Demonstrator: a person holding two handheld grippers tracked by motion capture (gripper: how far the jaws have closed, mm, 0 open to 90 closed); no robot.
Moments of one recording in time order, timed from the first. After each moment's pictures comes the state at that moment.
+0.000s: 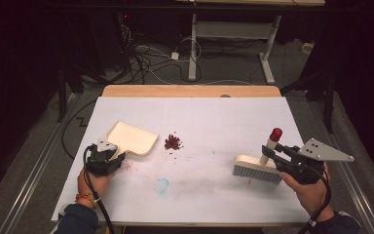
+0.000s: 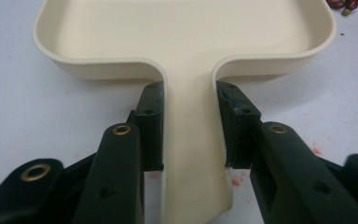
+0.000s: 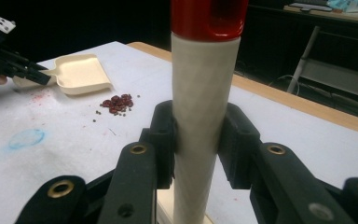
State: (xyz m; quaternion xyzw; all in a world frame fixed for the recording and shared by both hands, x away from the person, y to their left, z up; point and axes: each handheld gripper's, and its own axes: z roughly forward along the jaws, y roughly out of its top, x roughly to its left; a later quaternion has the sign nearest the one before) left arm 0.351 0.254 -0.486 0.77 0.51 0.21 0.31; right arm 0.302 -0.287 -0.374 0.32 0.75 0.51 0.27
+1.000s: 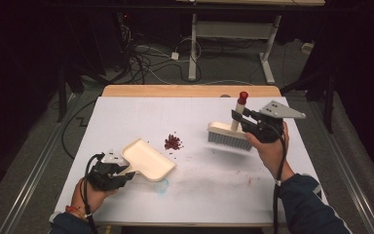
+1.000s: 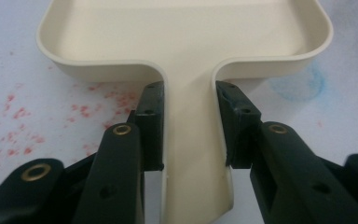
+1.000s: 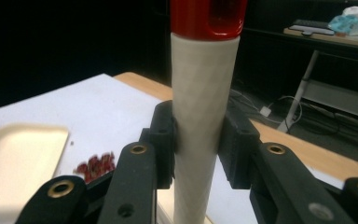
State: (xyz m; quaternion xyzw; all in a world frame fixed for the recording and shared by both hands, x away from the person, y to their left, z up) left arm 0.309 0.228 -0.458 0.86 0.40 0.10 0.30; right arm 0.397 -0.210 -0.357 0.32 0.73 0.53 0.28
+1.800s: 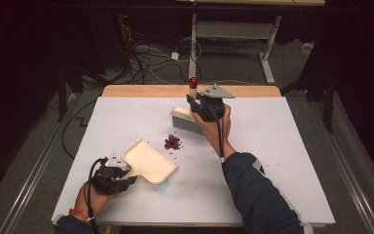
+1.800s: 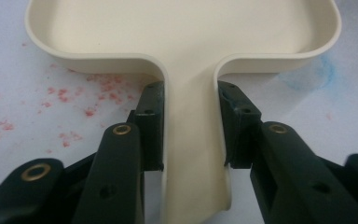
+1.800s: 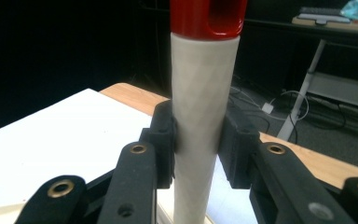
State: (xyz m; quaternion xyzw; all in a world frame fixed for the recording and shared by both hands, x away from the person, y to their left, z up) left arm 0.307 0.226 -0.475 0.85 0.42 0.08 0.29; right arm 0.476 -0.081 -0.390 0.36 0.72 0.52 0.29
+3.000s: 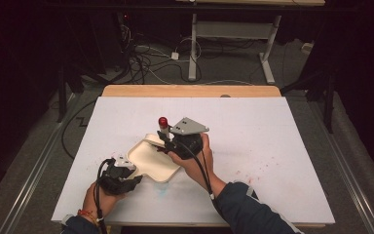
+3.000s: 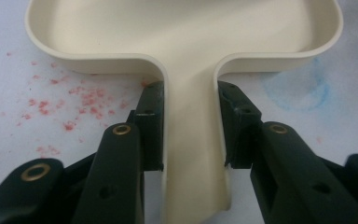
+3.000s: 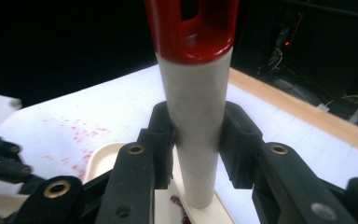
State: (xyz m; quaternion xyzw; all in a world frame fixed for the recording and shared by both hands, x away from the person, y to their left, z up) left arm 0.306 0.204 -0.473 0.84 0.44 0.10 0.29; right arm 0.367 -0.023 -0.397 0.28 0.79 0.50 0.23
